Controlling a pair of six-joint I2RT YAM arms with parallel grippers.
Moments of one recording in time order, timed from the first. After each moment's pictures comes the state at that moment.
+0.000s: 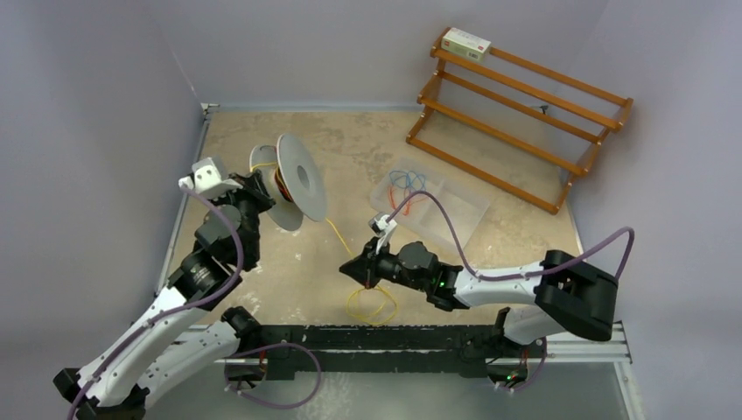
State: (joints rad) left arm -0.70 0.64 0.82 -0.12 -0.88 -0.43; right arm 1.13 1.41 0.47 0.73 0.01 0.62
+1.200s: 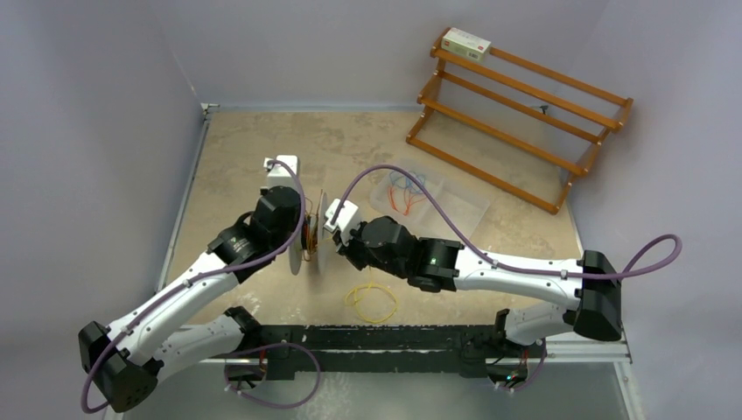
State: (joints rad) left arm -0.70 0.92 0.85 -0.41 -0.66 -0.33; right arm 1.25 1.35 1.06 -0.13 0.26 0.04
